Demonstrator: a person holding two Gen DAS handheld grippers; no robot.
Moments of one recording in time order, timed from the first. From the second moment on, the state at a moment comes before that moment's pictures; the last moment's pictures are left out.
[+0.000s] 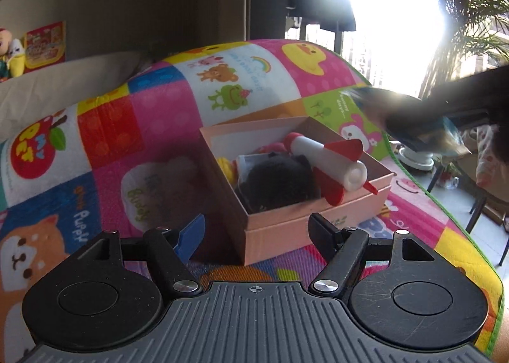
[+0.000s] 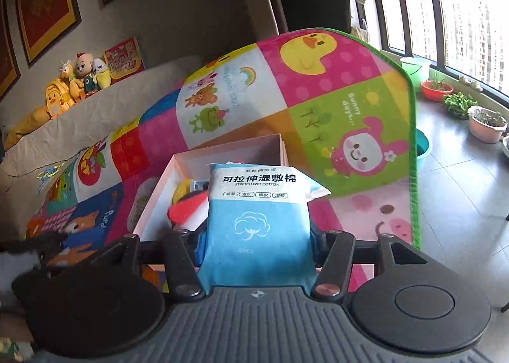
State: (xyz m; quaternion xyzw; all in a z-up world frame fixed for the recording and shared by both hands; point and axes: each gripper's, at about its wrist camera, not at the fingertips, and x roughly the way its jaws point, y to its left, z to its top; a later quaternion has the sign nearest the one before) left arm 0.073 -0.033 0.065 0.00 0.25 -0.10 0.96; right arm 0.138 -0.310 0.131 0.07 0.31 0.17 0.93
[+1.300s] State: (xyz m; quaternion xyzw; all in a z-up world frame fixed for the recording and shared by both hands) left arm 0.069 0.029 0.034 -0.09 0.28 -0.08 0.95; right arm 0.234 -0.230 0.097 -0.09 0.40 0.15 0.90
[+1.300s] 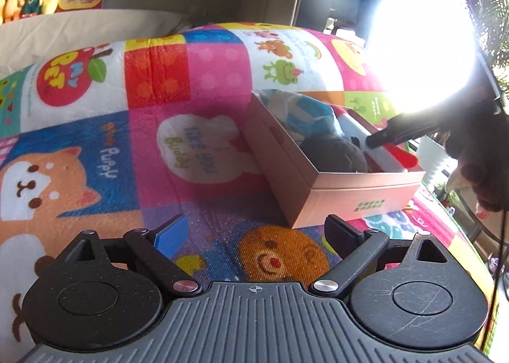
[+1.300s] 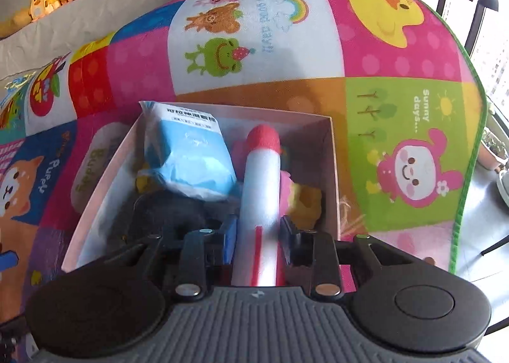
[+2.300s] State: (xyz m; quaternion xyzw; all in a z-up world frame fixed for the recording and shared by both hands) left arm 0.062 0.043 0.040 -0.11 0.26 -0.08 0.96; right arm 0.271 -0.145 0.125 -0.07 0.38 0.19 0.90
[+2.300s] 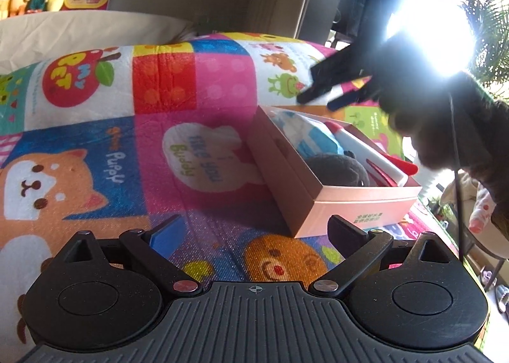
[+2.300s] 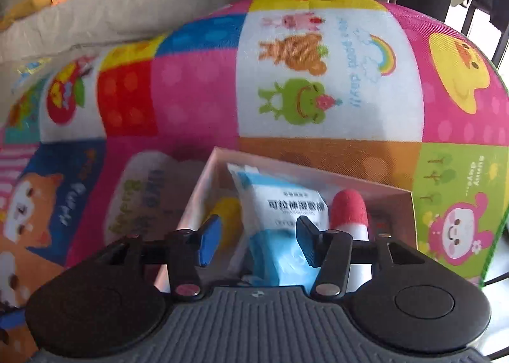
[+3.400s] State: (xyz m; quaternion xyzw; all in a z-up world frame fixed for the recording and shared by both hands) left arm 0.081 -0.031 0.053 -0.03 0.29 -0.12 0.95; right arm 0.208 -0.261 0.087 0.03 0.38 0.22 0.90
